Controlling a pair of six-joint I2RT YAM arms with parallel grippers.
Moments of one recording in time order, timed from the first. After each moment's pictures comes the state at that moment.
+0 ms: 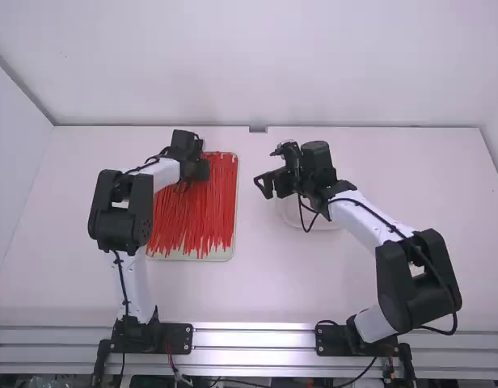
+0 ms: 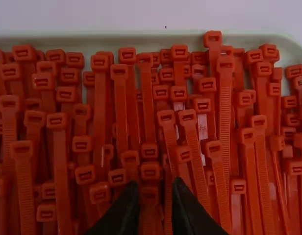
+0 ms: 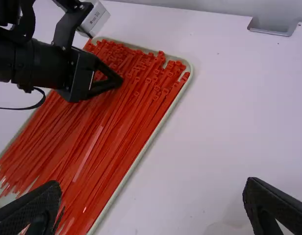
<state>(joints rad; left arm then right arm) -0.07 2.11 1.35 -0.22 0.12 -0.09 0.36 1.64 0.98 -0.04 -0.44 0.08</state>
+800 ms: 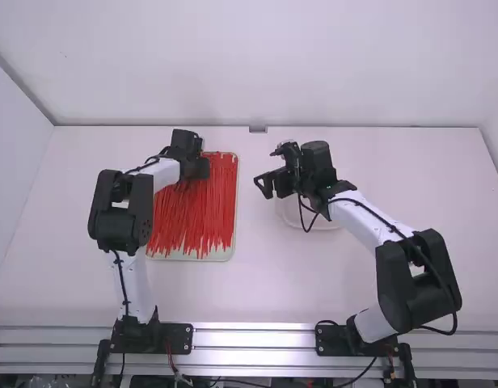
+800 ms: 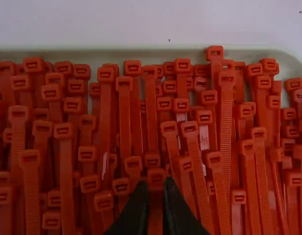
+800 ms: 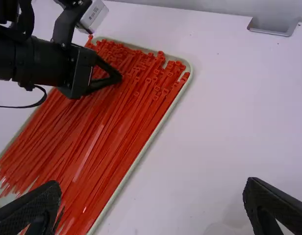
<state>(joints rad) -0.07 2.11 1.35 -0.20 0.11 -0.11 0.36 1.64 0.98 -0.04 -0.44 0.08</state>
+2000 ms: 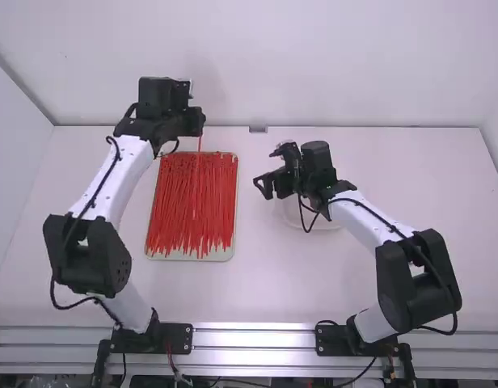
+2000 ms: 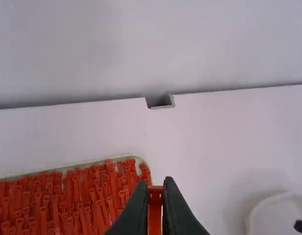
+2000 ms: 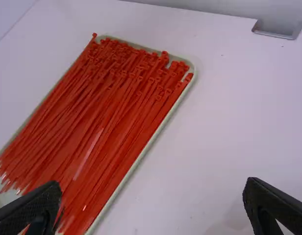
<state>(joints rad) -0.07 1.75 1.61 -0.51 0.31 -0.13 0.36 1.64 0.98 -0.04 -0.47 0.05</state>
